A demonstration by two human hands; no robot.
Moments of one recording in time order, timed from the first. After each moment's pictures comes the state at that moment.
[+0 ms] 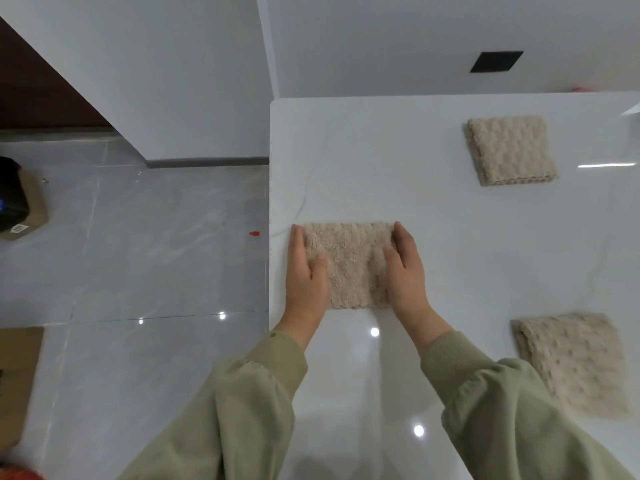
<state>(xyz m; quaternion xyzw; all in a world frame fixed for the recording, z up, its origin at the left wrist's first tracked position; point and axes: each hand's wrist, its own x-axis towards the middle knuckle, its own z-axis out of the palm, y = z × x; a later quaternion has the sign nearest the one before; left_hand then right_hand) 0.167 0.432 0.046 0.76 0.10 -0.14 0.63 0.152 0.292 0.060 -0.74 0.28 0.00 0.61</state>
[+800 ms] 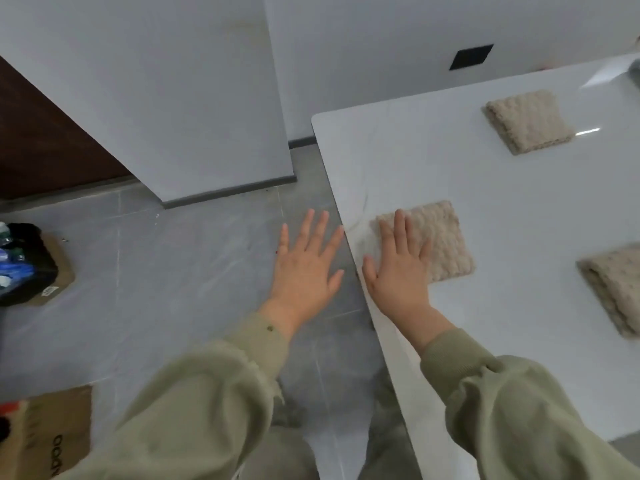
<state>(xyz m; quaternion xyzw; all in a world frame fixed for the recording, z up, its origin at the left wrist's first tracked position) 0.212 0.607 0.083 0.93 -0.35 -0.06 -0.02 0.146 0.457 0.068 -0.97 0.19 -0.01 0.16</state>
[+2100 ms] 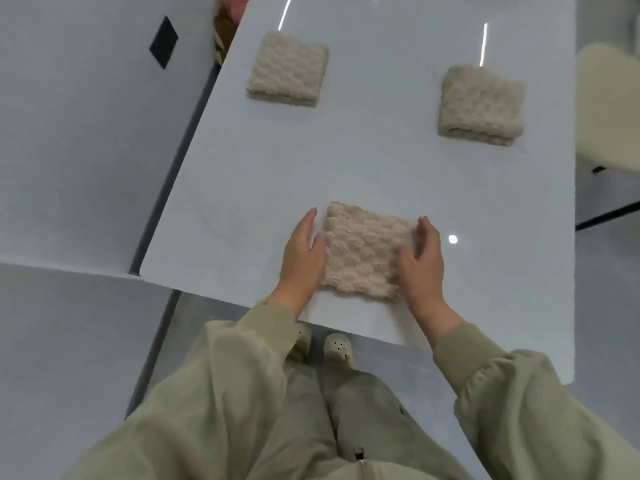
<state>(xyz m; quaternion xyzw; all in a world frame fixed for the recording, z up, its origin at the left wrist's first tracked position) 0.325 0.430 0.064 0.69 -0.43 -0.48 0.32 0.154 0.431 0.056 -0.41 0.71 -0.36 0.45</state>
